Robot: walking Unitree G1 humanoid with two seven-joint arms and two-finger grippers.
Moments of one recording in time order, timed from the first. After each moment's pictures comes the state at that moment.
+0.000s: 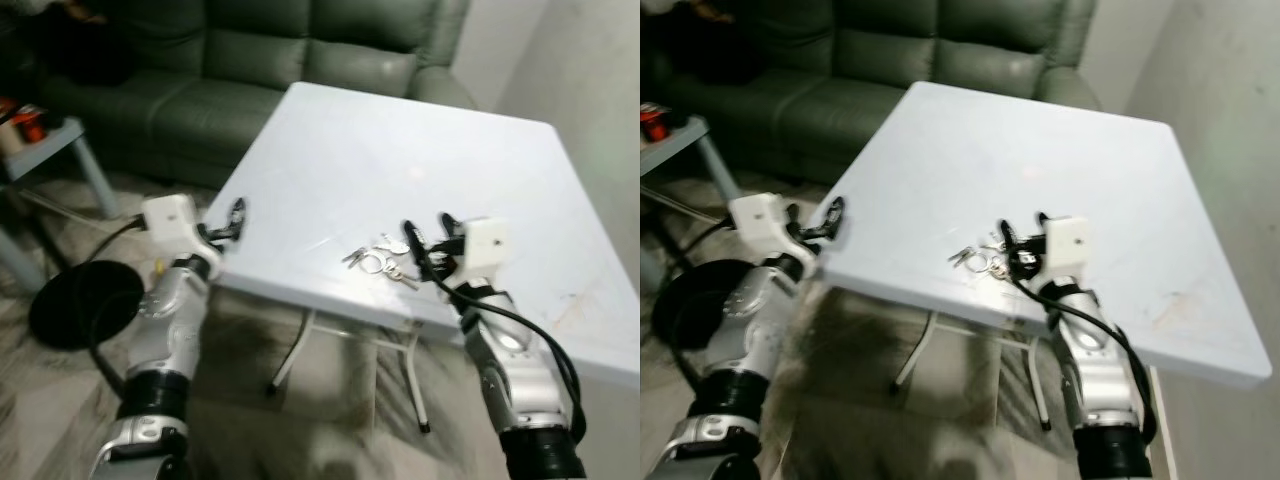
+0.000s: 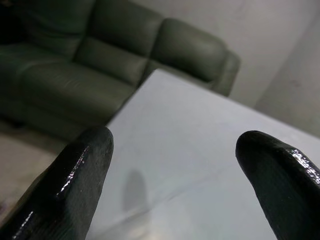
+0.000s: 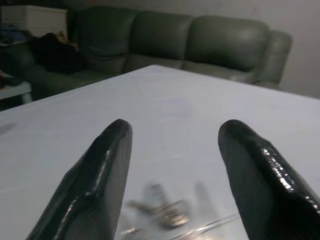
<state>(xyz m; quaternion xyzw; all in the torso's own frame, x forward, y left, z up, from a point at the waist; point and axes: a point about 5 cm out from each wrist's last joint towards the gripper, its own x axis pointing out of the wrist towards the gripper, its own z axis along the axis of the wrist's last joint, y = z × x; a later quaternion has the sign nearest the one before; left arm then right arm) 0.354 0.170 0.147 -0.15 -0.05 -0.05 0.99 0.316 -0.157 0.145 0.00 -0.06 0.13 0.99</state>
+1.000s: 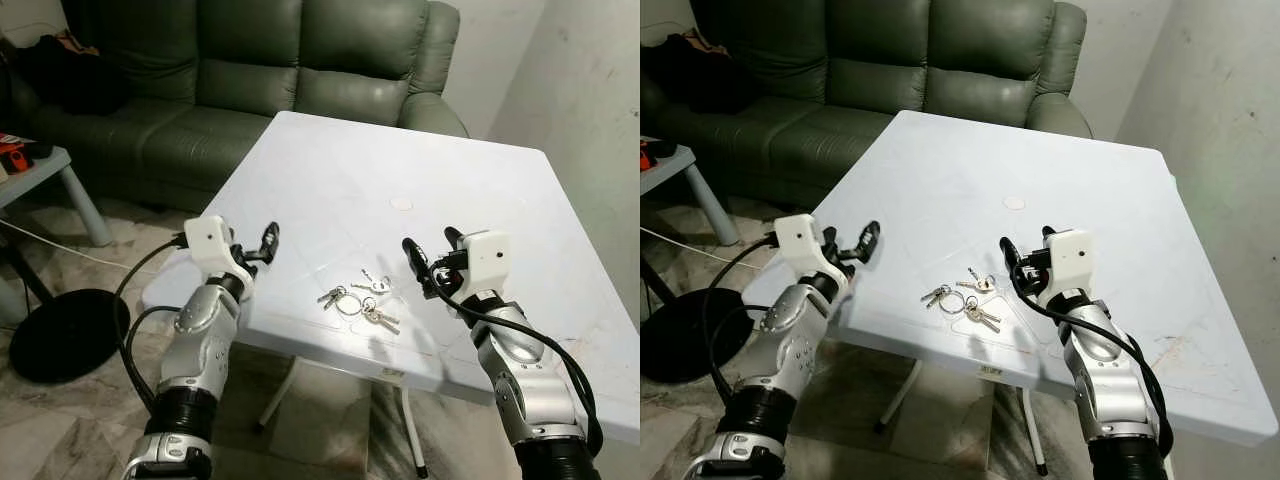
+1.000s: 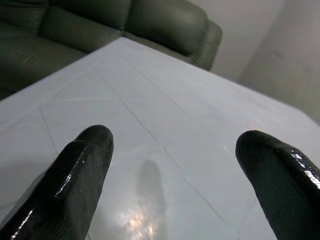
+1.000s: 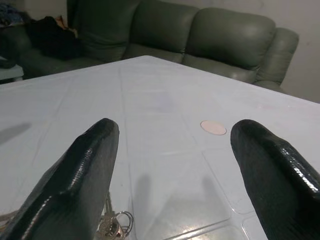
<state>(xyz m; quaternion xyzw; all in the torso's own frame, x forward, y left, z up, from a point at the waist) 0.337 0.121 0.115 -0.13 0.02 -0.11 0.98 0.310 -0.170 0.133 -0.04 -0.02 0.14 0.99</state>
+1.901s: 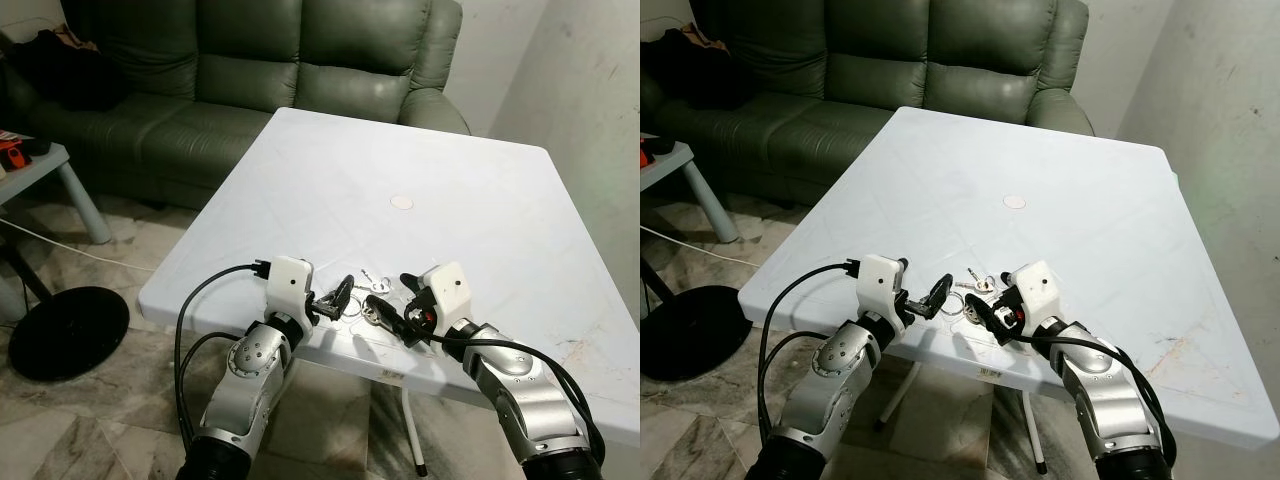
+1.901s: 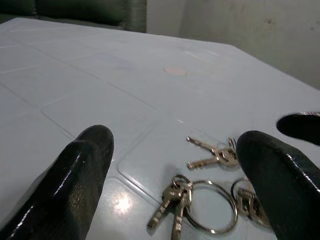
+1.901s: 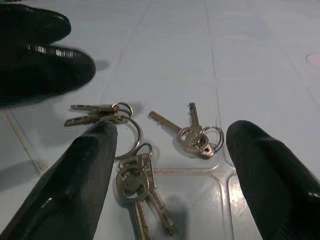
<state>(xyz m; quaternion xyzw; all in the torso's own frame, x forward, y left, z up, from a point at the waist) 0.294 0.052 0.096 -0.04 0.04 -0.26 0.97 0.292 -0.153 0.099 -0.05 0.11 0.29 0.95</state>
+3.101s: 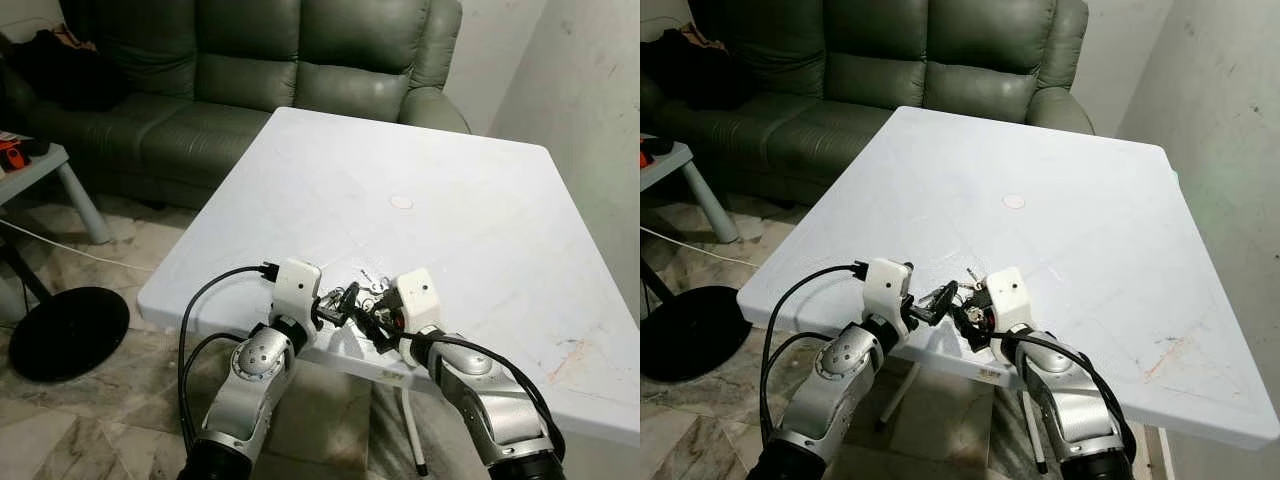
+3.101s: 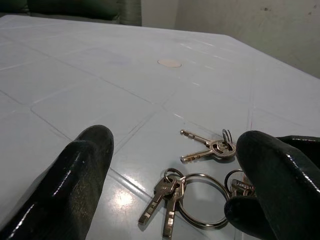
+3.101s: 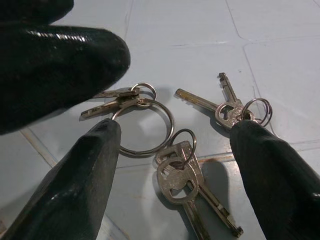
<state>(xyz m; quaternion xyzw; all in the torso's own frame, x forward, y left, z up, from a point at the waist) 0.292 0.049 0.097 -0.03 0.05 -0.26 0.96 0.288 -0.116 0.092 -0.02 0.18 0.25 0.95</state>
